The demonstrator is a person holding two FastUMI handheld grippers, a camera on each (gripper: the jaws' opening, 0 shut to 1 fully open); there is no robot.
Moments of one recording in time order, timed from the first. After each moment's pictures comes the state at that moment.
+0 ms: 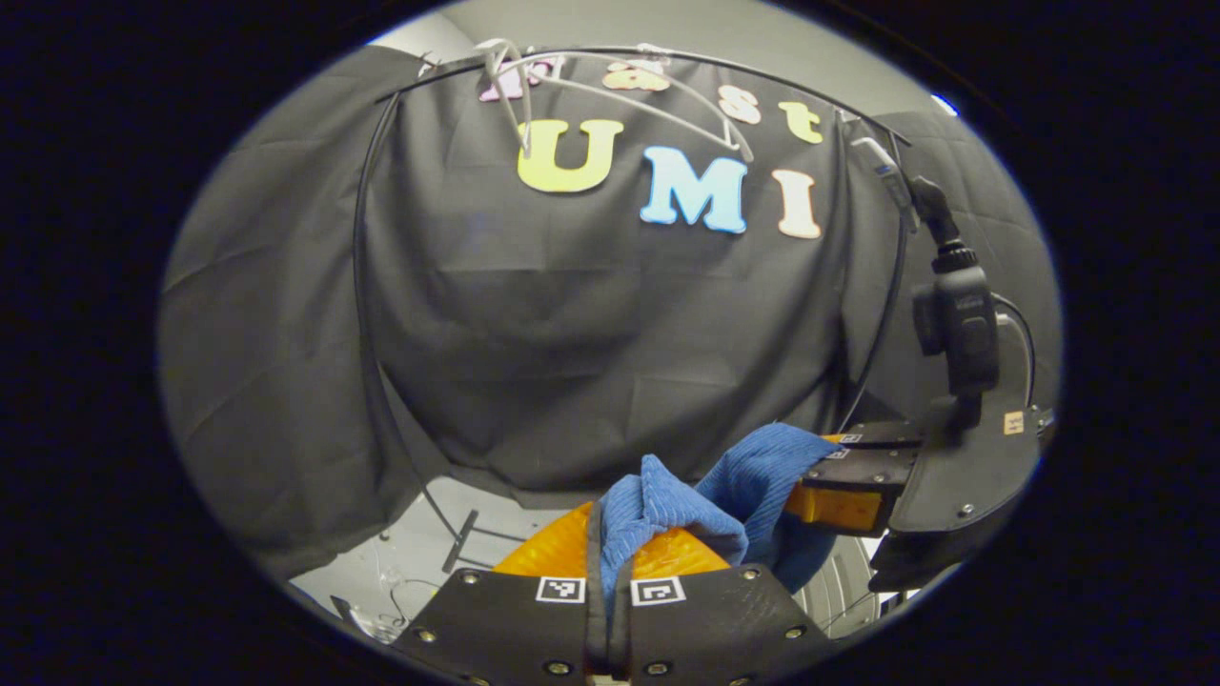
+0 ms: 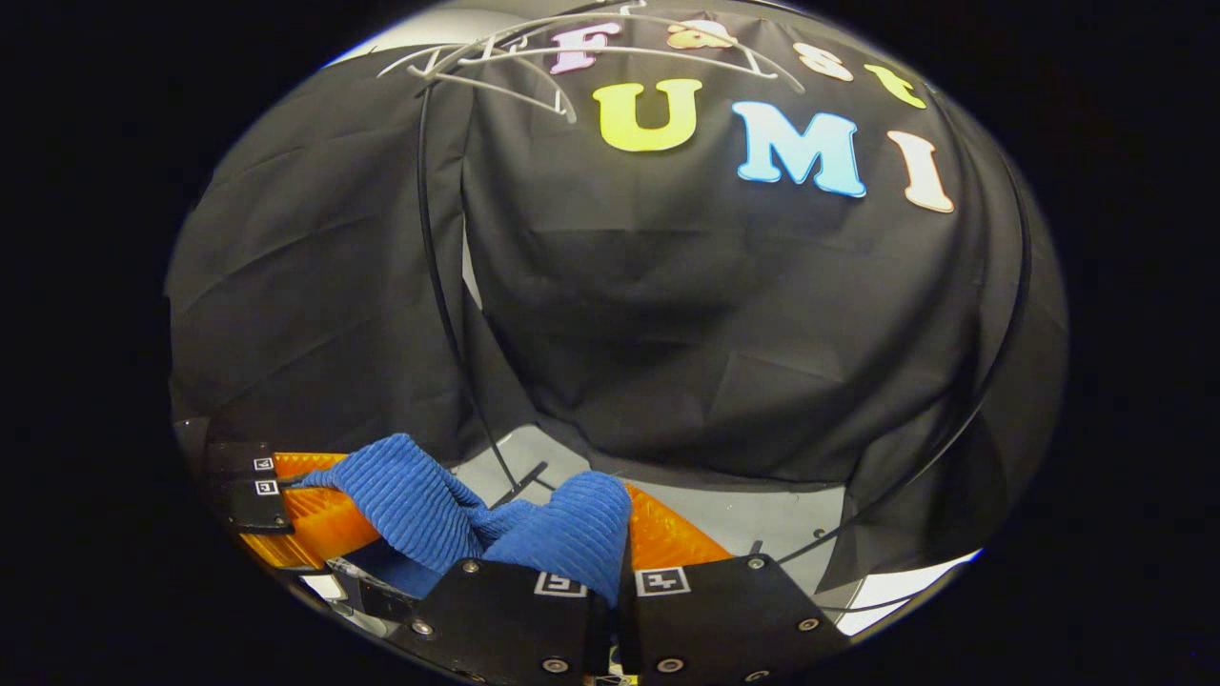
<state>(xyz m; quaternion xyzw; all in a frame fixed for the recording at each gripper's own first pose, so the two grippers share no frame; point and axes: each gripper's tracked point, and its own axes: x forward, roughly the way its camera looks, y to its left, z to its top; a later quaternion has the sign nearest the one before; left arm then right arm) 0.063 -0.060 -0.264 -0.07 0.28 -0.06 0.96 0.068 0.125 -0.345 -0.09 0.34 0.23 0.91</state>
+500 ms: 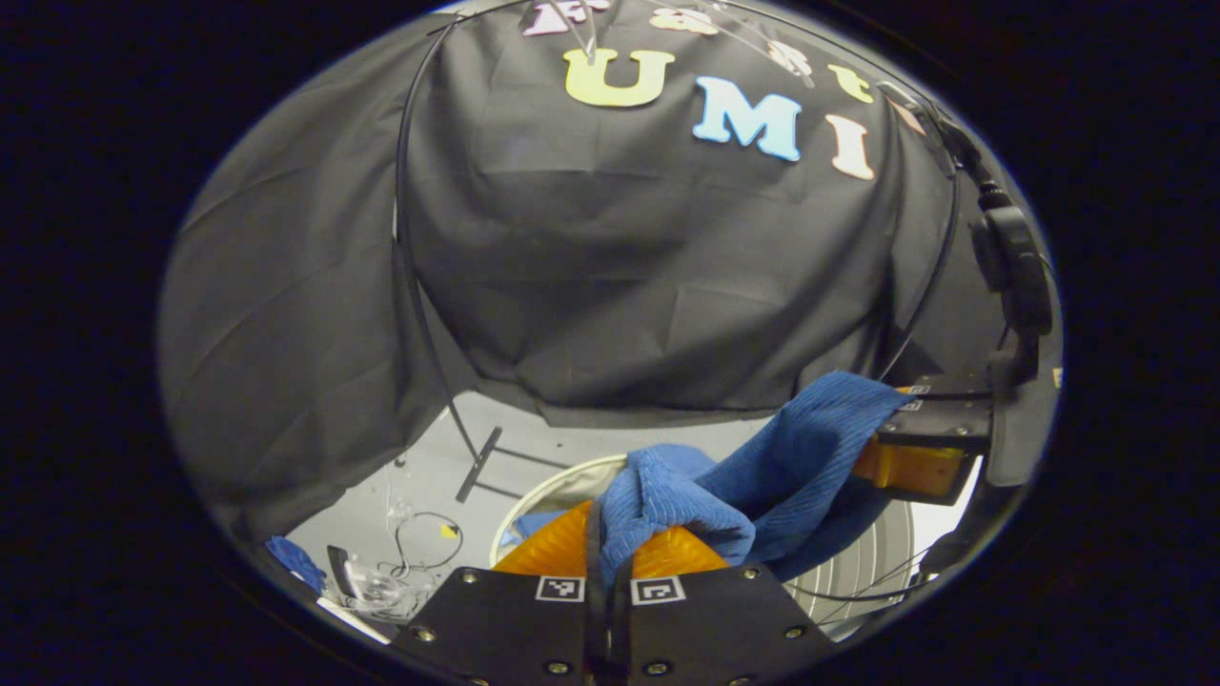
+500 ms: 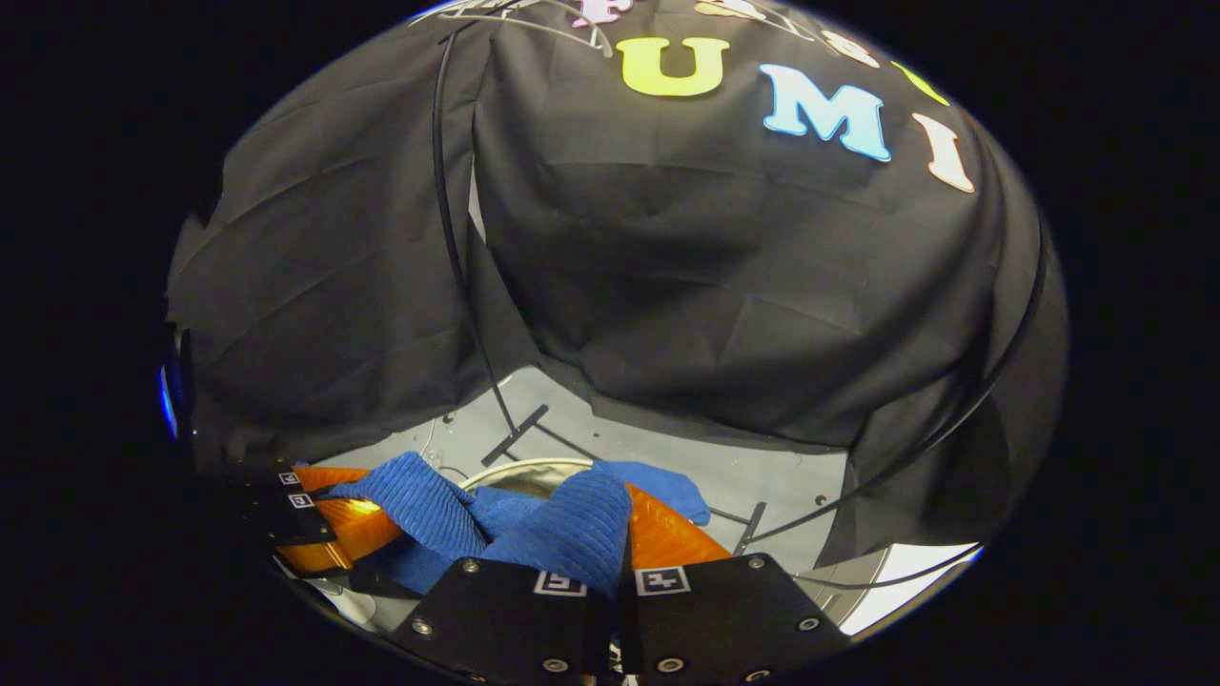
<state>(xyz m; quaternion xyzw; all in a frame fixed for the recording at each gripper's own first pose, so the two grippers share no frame) 0.045 -0.058 -0.327 -0.07 0.40 -0.01 0.91 0.033 0.135 -0.413 -0.13 0.41 0.22 0.87</state>
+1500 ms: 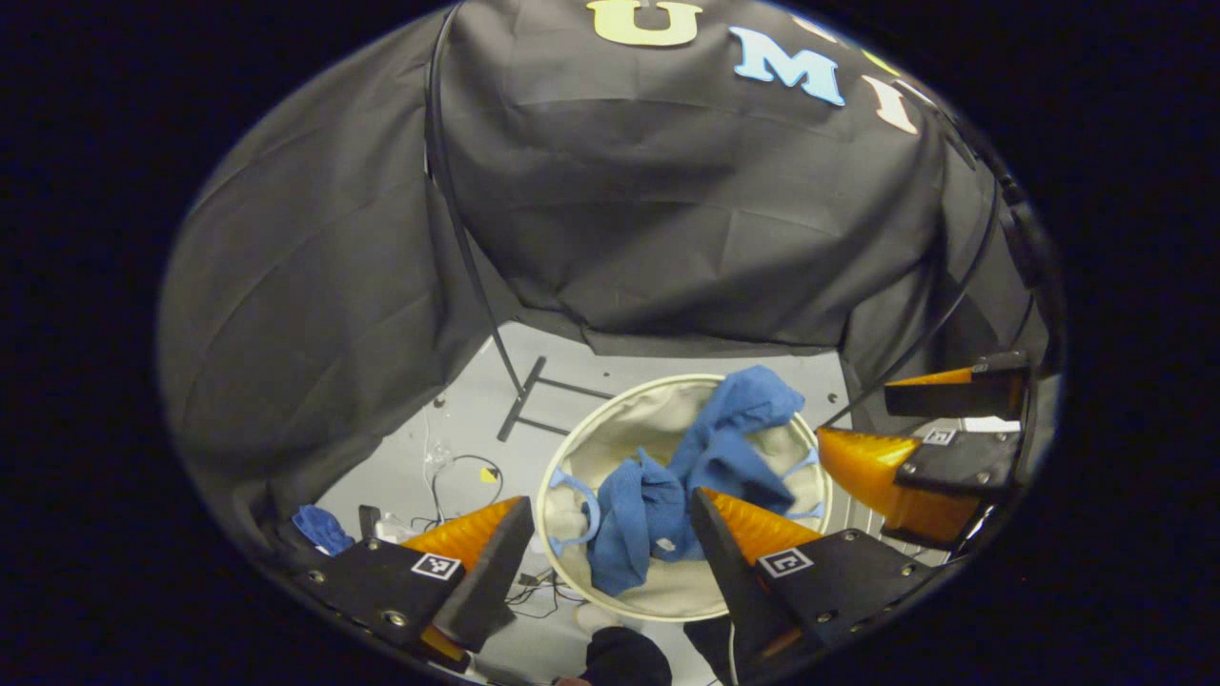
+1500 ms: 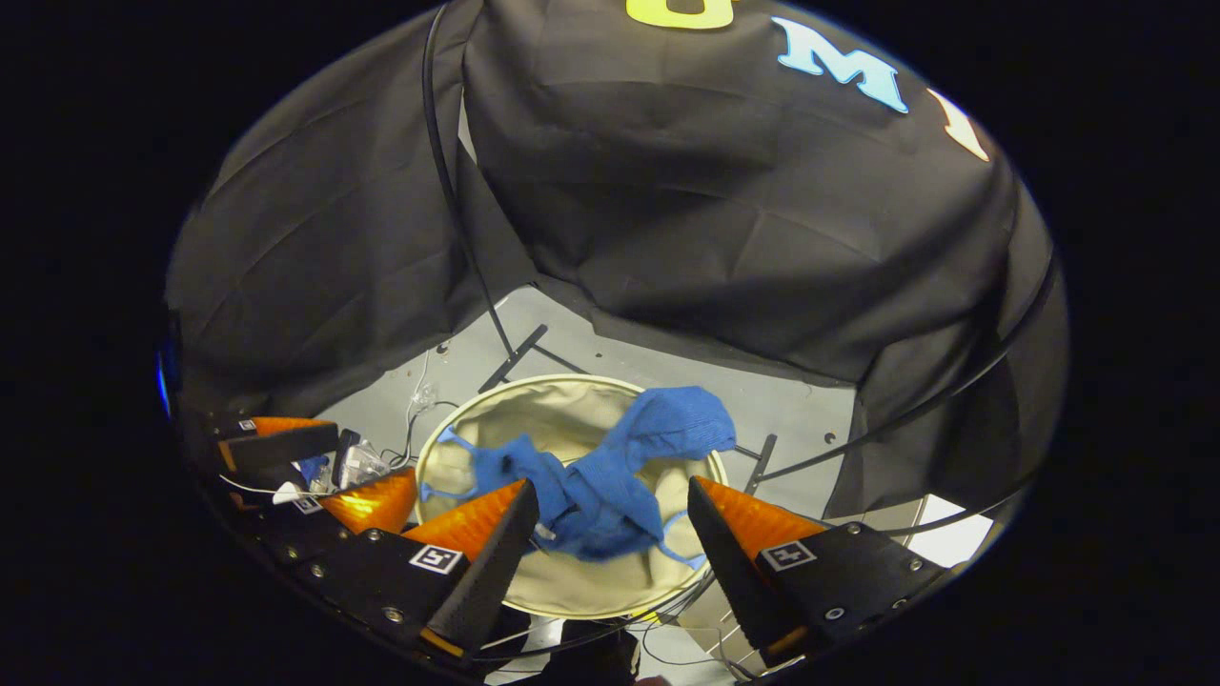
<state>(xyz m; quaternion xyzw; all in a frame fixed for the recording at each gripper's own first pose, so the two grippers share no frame) 0.031 -0.039 -0.357 -0.05 0.48 0.04 0.87 0.004 0.134 -0.478 -0.14 0.51 0.19 0.83</state>
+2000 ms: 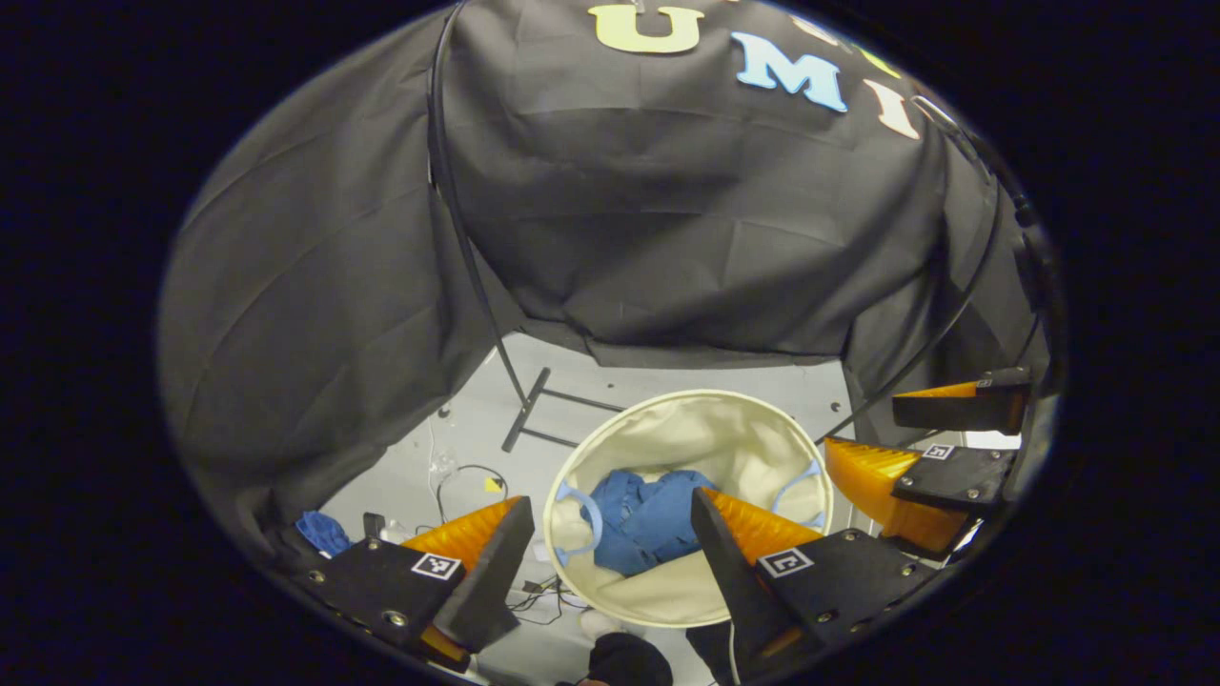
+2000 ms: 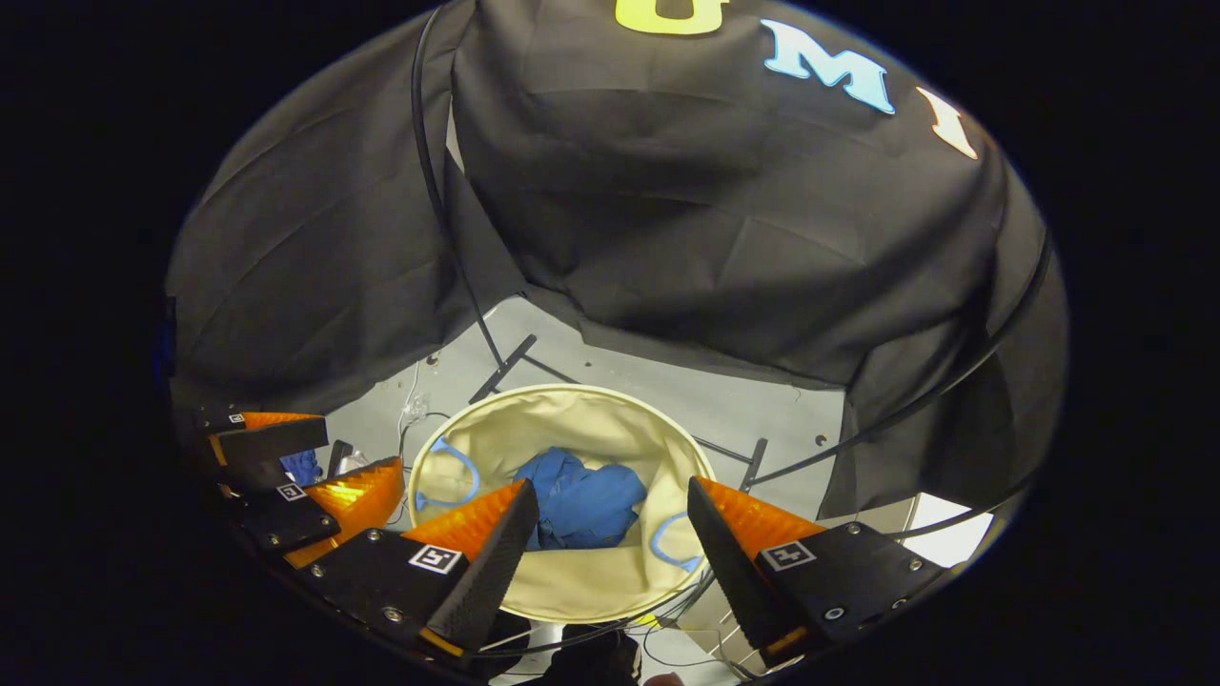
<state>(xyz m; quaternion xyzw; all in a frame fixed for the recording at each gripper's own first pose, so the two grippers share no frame) 0.040 -0.033 -0.347 -0.04 0.47 0.04 0.88 0.008 0.135 -0.473 -0.14 0.50 0.18 0.84</state>
